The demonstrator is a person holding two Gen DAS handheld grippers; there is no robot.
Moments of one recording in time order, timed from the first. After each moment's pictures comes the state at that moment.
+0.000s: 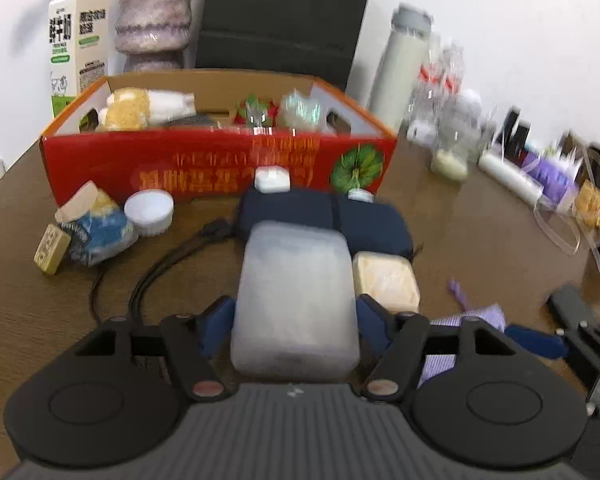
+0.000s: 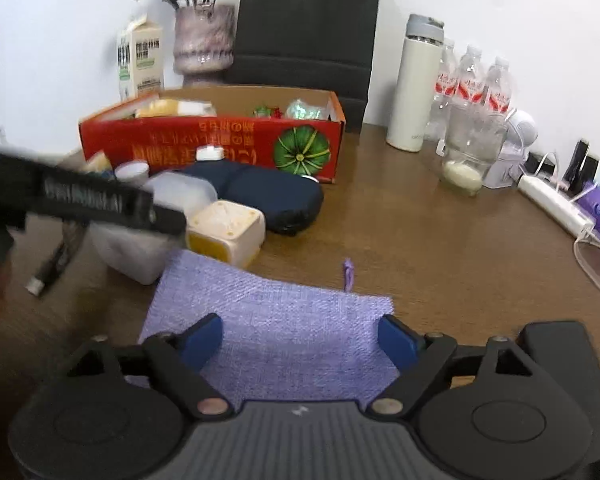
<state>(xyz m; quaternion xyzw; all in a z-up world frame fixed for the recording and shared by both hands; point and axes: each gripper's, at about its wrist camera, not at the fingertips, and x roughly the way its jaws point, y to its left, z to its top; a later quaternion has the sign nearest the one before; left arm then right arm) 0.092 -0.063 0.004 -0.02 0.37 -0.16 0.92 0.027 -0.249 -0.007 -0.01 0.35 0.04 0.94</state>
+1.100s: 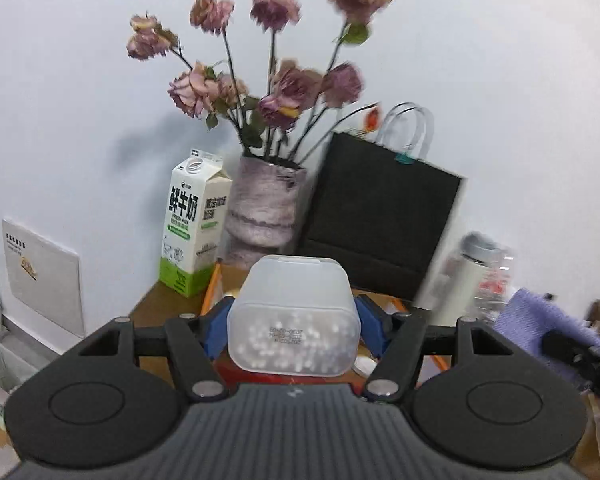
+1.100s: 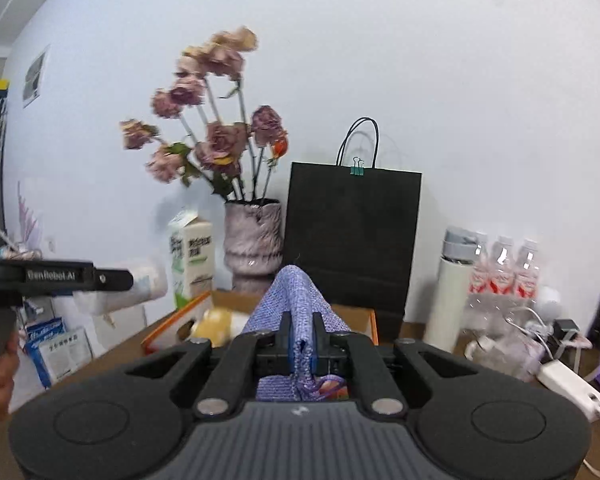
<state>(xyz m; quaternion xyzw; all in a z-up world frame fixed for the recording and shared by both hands) 0.123 0.043 0.142 -0.12 0.18 -0.05 0.97 0.078 -0.218 0.159 -0.03 0.15 0.11 0.98</state>
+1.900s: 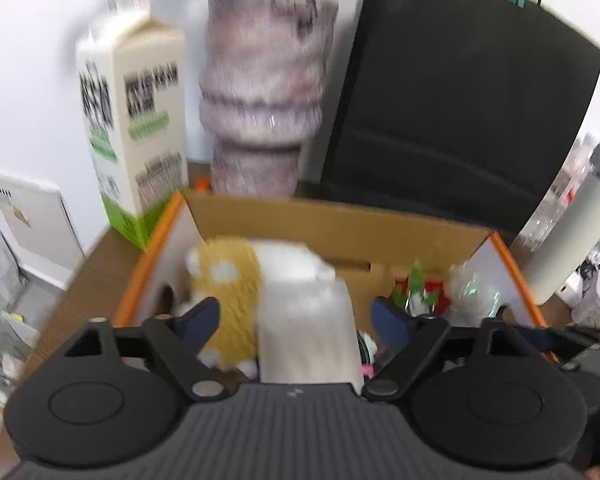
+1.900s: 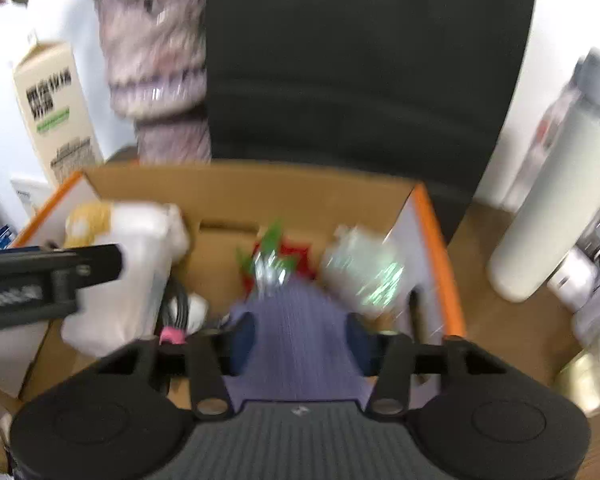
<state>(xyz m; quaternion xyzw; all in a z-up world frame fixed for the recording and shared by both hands) 0.324 -0.002 0.071 -0.06 0.37 -0.02 0.93 0.332 -0.175 0.056 -0.04 0.41 0.05 0.91</state>
